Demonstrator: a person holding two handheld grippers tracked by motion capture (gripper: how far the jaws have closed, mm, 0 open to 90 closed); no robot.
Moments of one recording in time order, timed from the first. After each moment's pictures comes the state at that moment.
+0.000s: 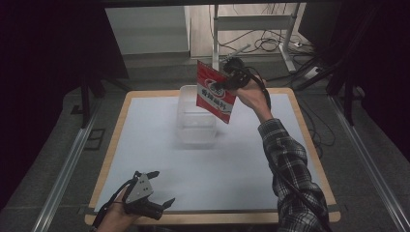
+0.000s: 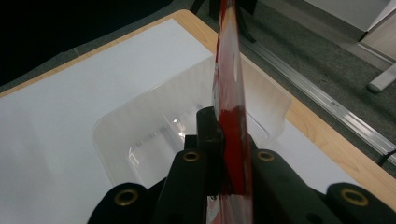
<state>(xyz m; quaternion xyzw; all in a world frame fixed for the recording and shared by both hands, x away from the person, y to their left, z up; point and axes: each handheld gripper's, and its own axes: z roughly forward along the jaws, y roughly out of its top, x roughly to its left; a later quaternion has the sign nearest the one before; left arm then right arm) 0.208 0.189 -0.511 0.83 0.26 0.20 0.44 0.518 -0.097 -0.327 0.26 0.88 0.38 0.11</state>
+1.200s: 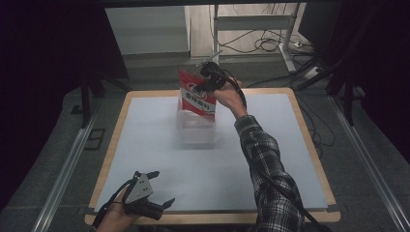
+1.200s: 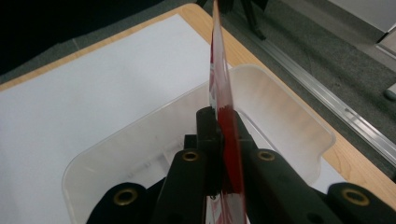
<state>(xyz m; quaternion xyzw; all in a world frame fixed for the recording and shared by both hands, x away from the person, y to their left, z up) 0.207 0.189 -0.512 0.83 0.26 0.20 0.44 0.548 -0.036 -0.367 0.25 0.89 0.37 0.11</state>
